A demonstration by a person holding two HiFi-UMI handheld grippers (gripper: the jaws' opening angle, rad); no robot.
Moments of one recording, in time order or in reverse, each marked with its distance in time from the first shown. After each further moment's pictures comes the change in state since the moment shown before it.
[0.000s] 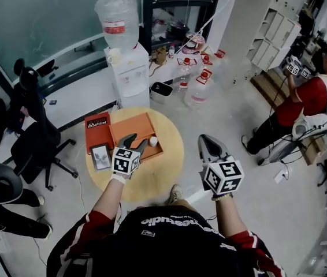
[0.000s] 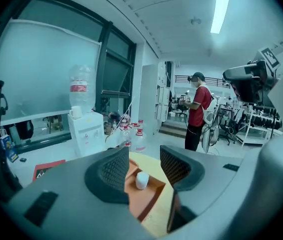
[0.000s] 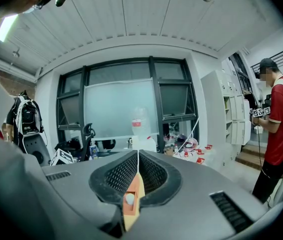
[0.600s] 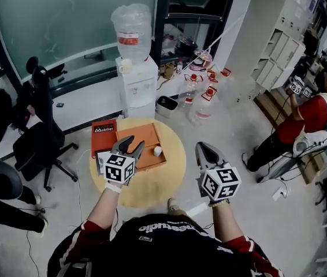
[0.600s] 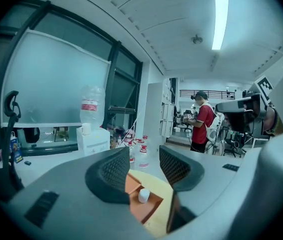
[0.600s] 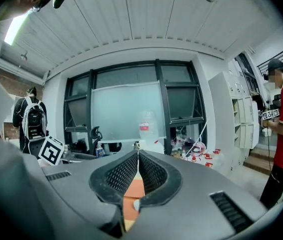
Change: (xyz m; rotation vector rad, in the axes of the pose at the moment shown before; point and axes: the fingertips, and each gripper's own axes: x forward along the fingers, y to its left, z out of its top) left arm -0.080 0.011 0.077 -0.047 -0.176 0.066; right arm 0.008 0.034 0.021 -0.023 -0.038 0.075
